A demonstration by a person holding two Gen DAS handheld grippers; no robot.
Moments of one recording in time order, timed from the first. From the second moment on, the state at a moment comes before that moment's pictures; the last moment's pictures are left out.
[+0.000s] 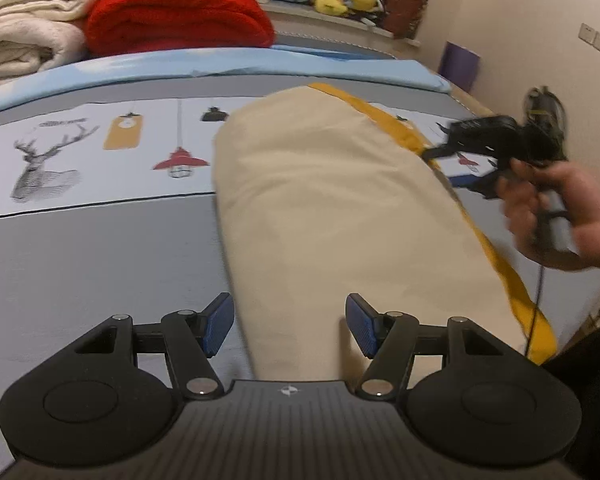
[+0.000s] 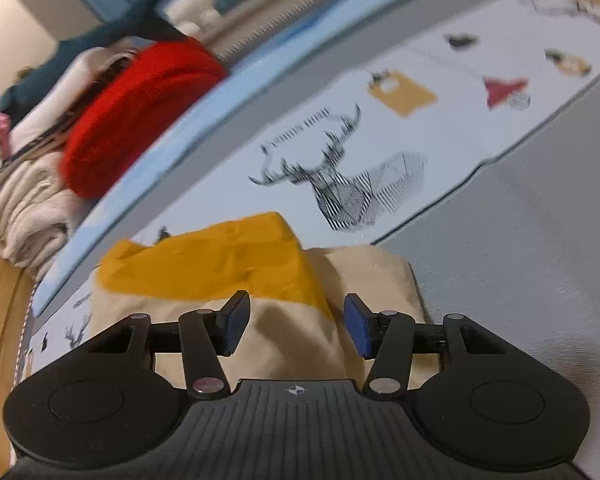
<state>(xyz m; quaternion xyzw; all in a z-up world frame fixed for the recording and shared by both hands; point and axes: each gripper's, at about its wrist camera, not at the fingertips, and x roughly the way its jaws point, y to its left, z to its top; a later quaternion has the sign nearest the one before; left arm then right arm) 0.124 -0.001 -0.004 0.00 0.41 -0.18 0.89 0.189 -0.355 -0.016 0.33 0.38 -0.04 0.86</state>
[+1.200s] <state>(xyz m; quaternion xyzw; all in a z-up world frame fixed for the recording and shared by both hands) 0.123 -0.025 -0.030 0.04 0.44 -0.19 0.88 0.071 -0.303 0.018 0.09 0.45 0.05 0.89</state>
